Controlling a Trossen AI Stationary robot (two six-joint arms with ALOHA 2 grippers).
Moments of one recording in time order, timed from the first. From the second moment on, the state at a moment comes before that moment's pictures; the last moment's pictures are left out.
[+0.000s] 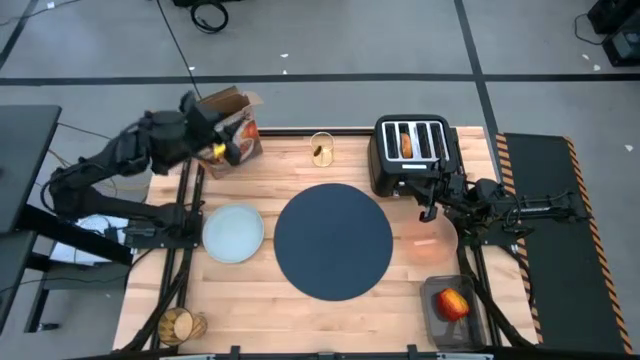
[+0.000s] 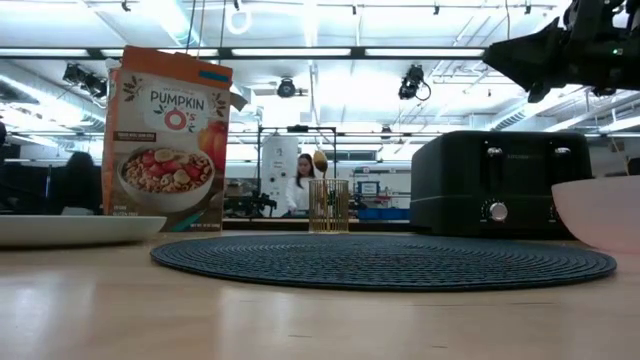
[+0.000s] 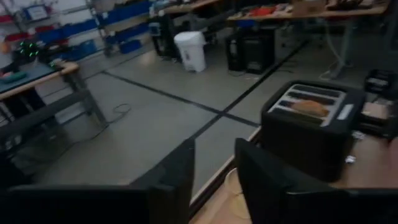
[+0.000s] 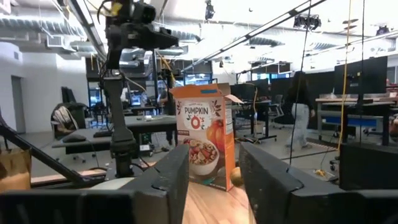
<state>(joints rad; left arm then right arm) 0.20 0.98 1.37 -0.62 -0.62 0.02 -0.03 0.18 0.01 0.49 0.29 -0.07</state>
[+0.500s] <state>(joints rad) 0.52 1.01 1.40 -0.88 -0.38 0.13 -0.03 0.18 0.01 0.49 0.29 -0.09</state>
